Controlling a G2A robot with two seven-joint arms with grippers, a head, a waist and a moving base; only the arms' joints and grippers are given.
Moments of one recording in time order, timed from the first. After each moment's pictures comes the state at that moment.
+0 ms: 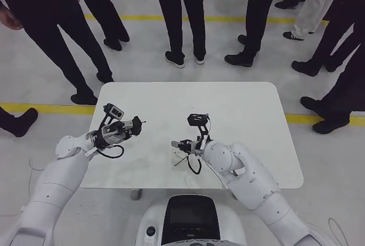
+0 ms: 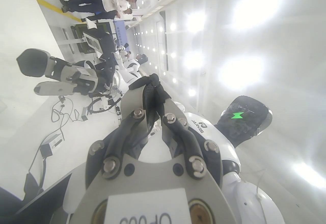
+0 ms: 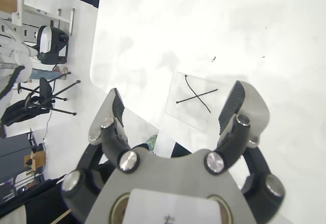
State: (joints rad) left arm 1.16 -0.99 -1.19 -1.12 -1.04 -0.34 -1.39; right arm -1.24 -1.37 0.93 -1.59 -0.74 0.34 0.80
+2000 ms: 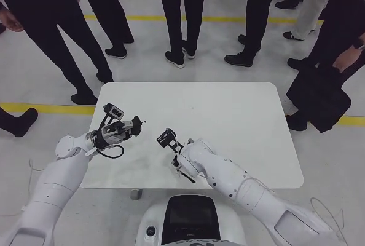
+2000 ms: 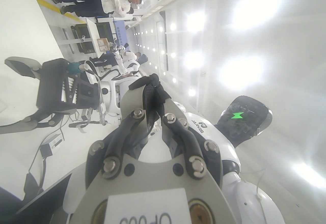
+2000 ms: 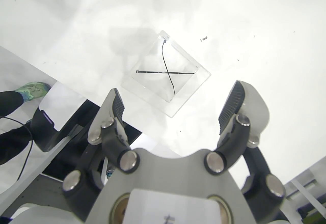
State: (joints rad) left arm 1.16 -0.99 -1.19 -1.12 -1.04 -0.34 -1.39; right arm -1.01 -1.47 0.60 -1.40 -1.28 0.15 1.21
